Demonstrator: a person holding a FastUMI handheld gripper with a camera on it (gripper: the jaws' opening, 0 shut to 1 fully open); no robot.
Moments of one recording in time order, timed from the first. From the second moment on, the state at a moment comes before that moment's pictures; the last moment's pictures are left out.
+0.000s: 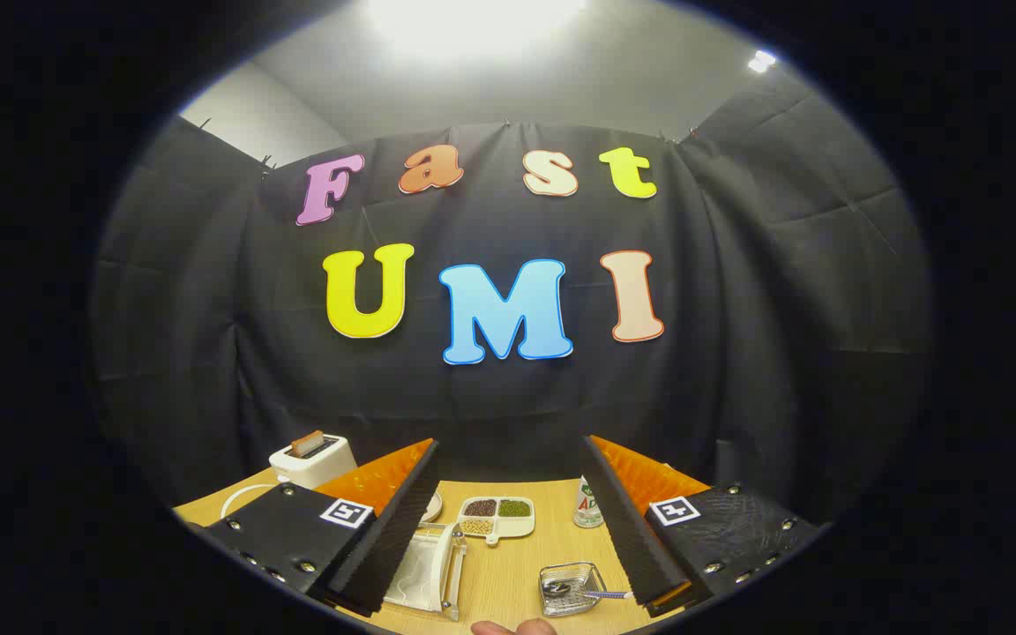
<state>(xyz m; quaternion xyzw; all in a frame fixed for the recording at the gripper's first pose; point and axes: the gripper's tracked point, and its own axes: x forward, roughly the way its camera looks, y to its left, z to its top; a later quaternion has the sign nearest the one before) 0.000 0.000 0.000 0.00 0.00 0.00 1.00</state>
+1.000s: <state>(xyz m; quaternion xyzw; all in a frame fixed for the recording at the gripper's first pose) 0.030 0.032 0.002 0.01 0.05 0.01 1.00</state>
